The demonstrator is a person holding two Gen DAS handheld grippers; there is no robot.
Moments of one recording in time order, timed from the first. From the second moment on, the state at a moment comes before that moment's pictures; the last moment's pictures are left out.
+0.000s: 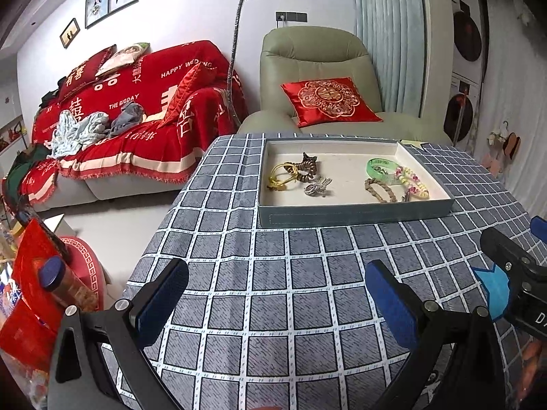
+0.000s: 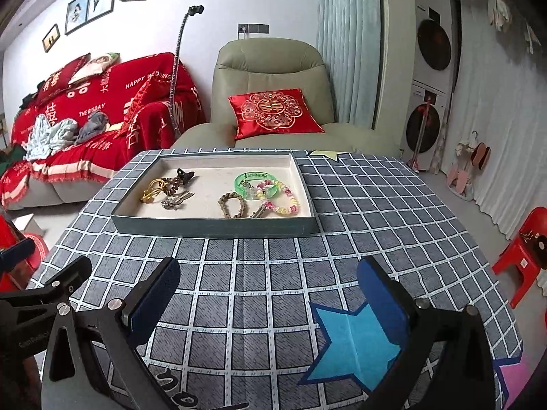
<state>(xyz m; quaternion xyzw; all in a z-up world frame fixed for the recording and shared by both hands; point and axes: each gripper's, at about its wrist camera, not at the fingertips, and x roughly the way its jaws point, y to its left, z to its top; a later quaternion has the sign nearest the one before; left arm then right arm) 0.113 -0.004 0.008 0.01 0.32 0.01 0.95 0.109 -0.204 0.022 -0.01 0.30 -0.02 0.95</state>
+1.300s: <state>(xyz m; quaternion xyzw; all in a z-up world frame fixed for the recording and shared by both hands) 0.099 -0.009 0.020 0.02 0.32 0.00 0.95 0.097 -0.203 0.032 0.00 0.29 -0.02 0.96</state>
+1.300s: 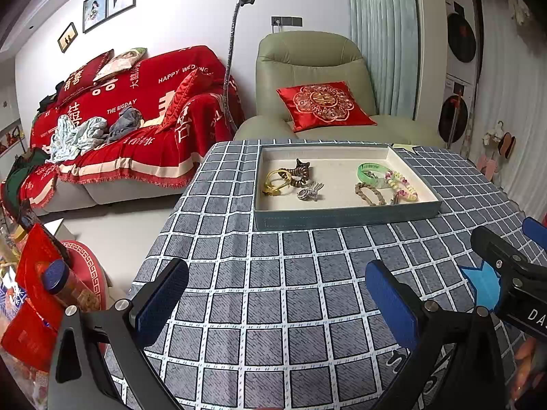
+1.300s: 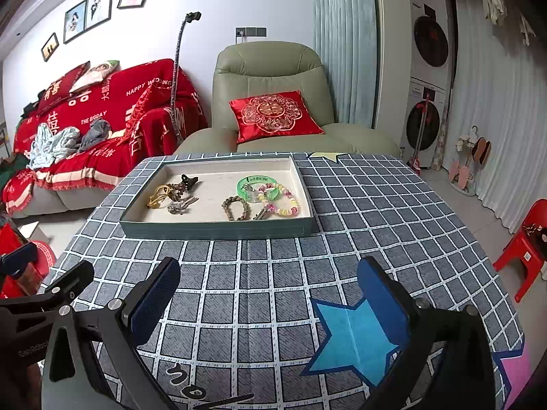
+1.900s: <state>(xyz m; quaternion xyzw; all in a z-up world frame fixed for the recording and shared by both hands) 0.098 -0.009 0.022 0.02 0.32 0.00 0.95 0.097 -0.203 0.032 0.00 0.29 -0.02 0.96</state>
